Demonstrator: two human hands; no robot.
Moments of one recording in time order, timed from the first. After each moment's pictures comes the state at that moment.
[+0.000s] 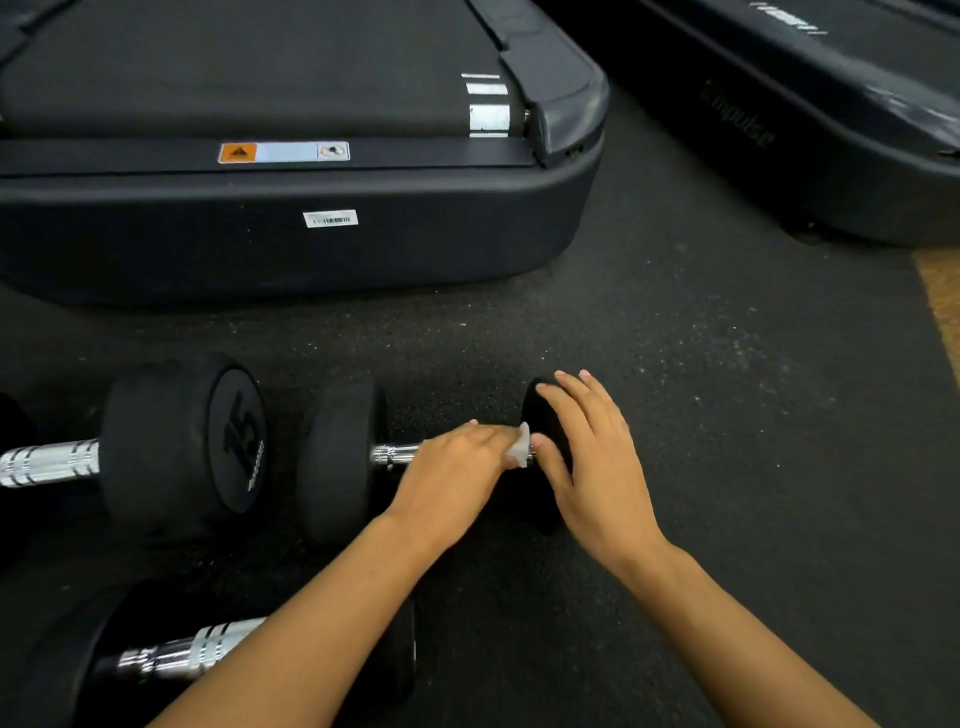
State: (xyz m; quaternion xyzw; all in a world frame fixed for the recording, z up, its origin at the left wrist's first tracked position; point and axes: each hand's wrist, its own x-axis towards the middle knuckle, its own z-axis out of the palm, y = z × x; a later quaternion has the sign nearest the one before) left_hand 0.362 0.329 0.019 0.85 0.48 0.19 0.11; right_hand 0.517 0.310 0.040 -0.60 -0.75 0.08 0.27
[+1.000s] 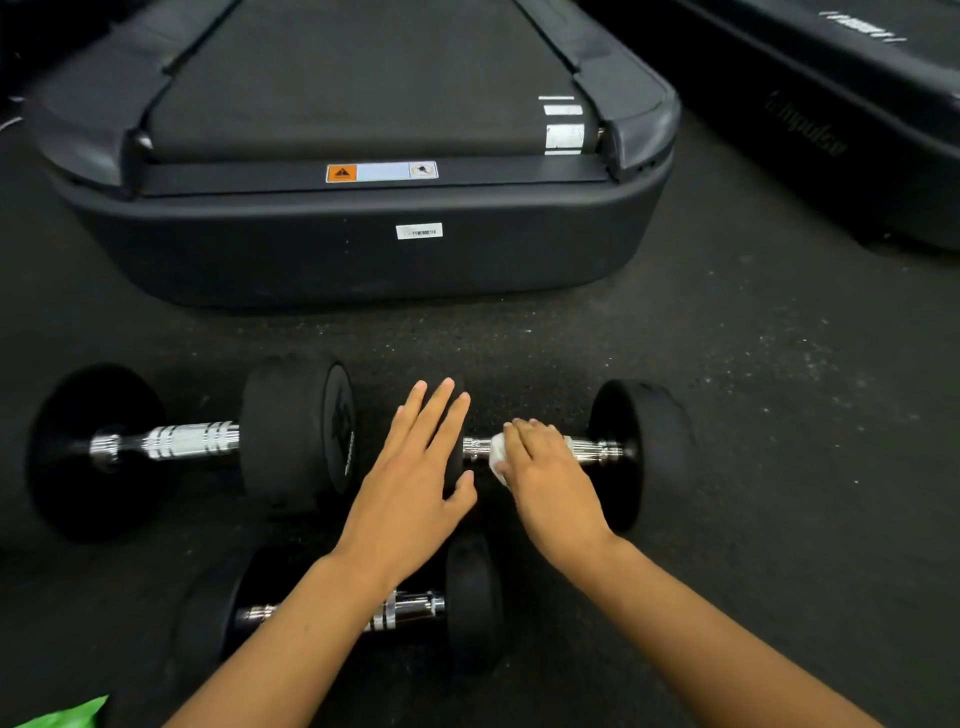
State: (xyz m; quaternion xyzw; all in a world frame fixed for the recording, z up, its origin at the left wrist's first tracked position) left_hand 0.265 0.283 0.046 0.77 0.59 0.19 0.11; right_hand 0.425 0.315 0.005 -0.55 -0.82 0.05 0.12
